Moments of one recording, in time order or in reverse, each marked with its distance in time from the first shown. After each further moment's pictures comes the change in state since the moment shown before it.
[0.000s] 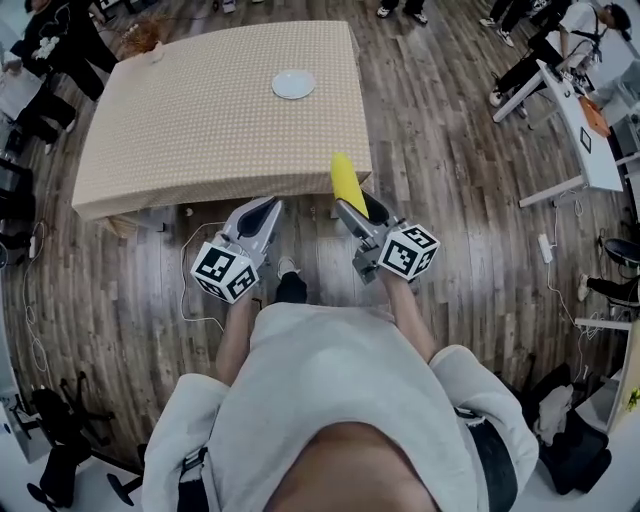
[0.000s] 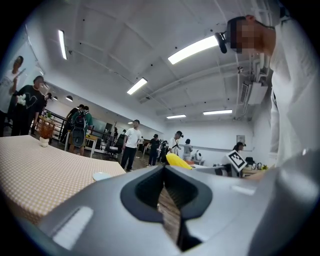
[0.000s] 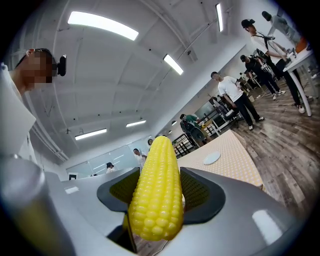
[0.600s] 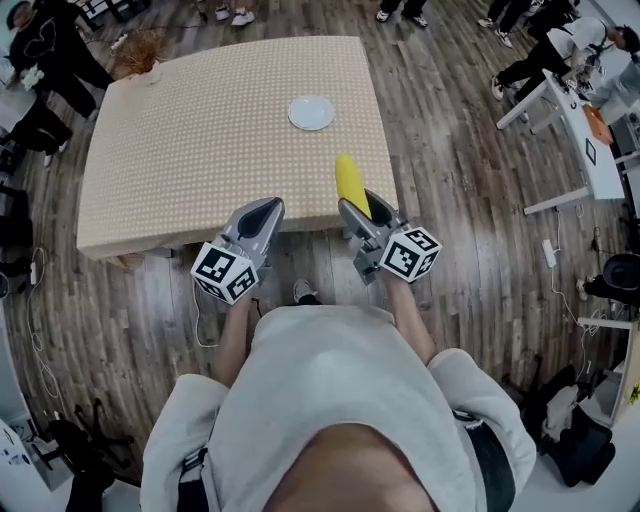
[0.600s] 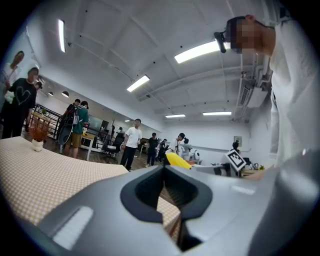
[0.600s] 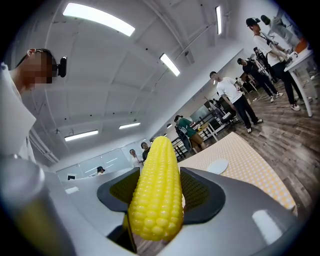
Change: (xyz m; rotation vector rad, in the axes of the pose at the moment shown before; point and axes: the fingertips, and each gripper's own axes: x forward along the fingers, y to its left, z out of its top) left arm 0.037 0.154 0.038 -0.012 0.018 -0.062; right arm 0.148 -0.027 0.034 0.004 -0.037 -0.071
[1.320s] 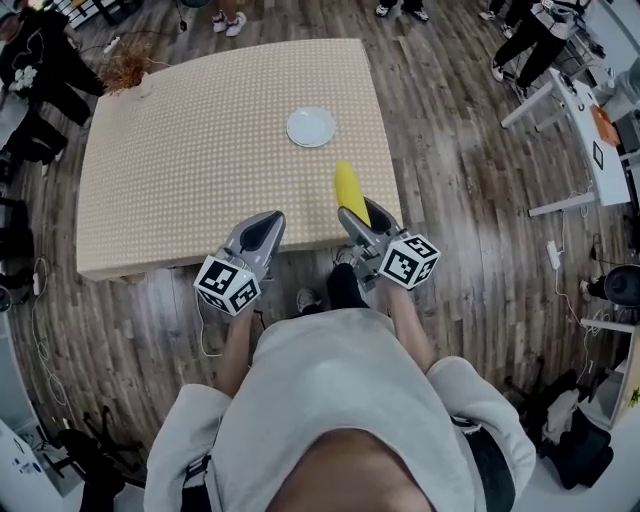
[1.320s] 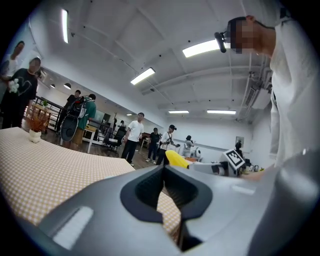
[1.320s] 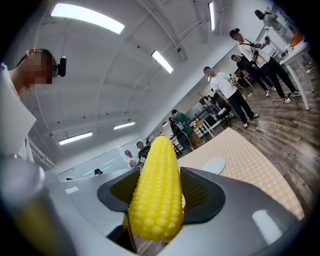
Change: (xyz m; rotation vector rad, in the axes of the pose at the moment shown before) left arm 0.053 0.043 -0.019 -0.050 0.063 0.004; right arm 0.042 -0.060 0.010 0.058 0.020 -0.031
